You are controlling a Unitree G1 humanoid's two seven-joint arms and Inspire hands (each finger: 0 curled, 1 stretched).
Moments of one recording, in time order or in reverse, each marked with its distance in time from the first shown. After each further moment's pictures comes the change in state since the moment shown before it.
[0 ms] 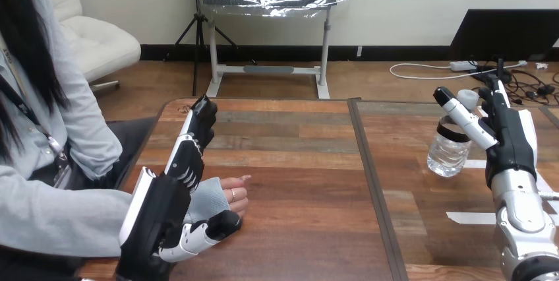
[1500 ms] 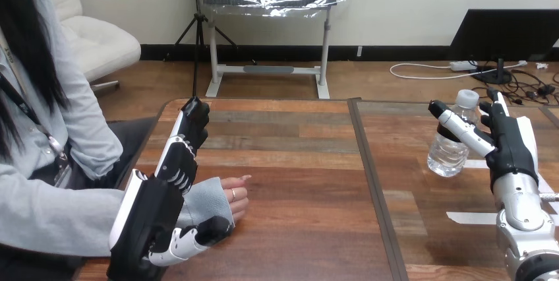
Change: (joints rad) left arm 0.008 0.007 0.016 0.000 -0.080 -0.017 -0.088; right arm -0.006 -0.019 0.040 0.013 -0.086 0.089 -0.068
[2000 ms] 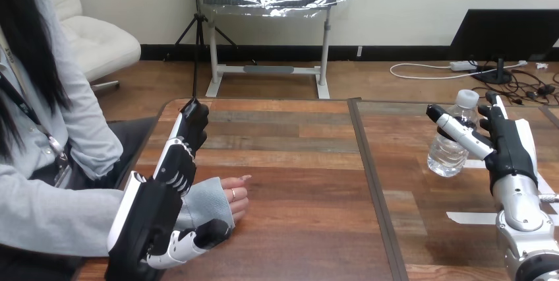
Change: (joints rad) left arm 0.011 0.002 0.006 -0.003 -0.006 -0.002 -0.010; right arm 0.000 0.000 0.001 0.002 -0.016 0.021 -0.005
